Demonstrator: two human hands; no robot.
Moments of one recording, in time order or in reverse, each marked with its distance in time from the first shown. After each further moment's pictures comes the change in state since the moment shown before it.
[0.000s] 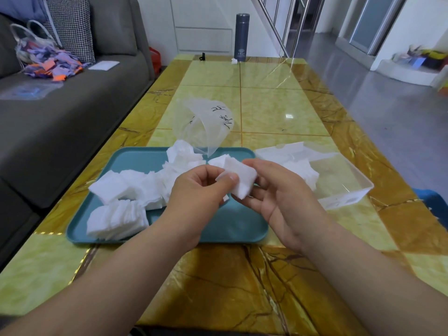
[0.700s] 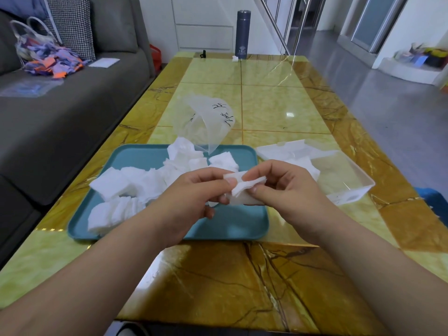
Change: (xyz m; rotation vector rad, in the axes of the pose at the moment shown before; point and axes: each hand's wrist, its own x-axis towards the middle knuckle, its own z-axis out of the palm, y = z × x) left_hand 0.006 0.004 -0.025 0.036 -0.335 -0.121; right_hand -0.002 -0.006 -0.024 -0.573 -0.147 -0.250
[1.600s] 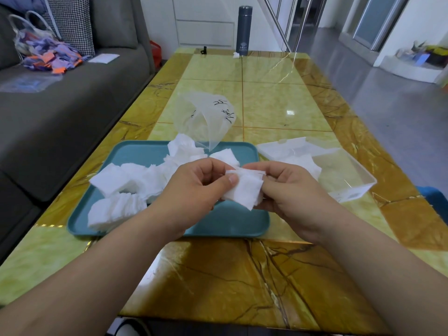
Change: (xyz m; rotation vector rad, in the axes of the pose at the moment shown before) left_hand -0.001 -0.001 0.006 0.191 0.124 0.219; right_hand 0.006 0.006 0.004 0.122 0.040 0.240
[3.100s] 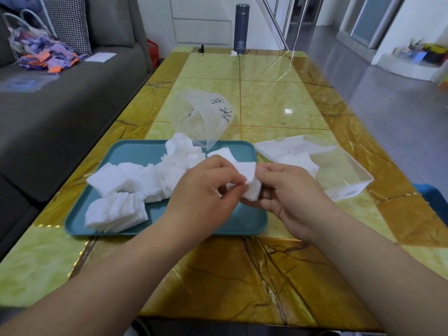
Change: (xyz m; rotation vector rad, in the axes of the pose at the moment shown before) left_hand 0.002 -0.013 0.016 0.575 0.167 0.560; right_hand -0.002 -0.006 0.007 0.236 0.128 0.145
